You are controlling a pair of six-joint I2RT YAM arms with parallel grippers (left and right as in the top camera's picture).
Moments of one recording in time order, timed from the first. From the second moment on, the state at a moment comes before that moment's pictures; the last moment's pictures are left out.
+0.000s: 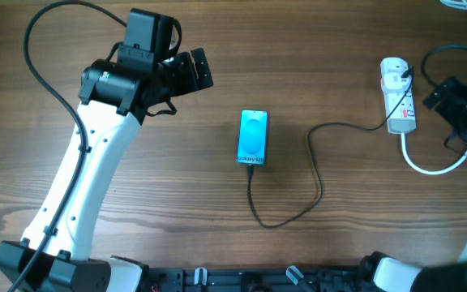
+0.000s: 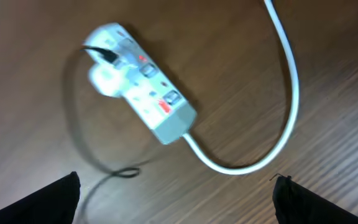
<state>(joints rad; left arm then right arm) -0.30 1.57 1.61 -0.99 0.02 -0.52 -0.43 1.39 1.33 -0.96 -0.02 0.34</state>
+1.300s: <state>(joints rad) -0.30 1.57 1.61 -0.99 0.02 -0.52 -0.07 0.25 0.71 -0.73 -0.32 0.14</state>
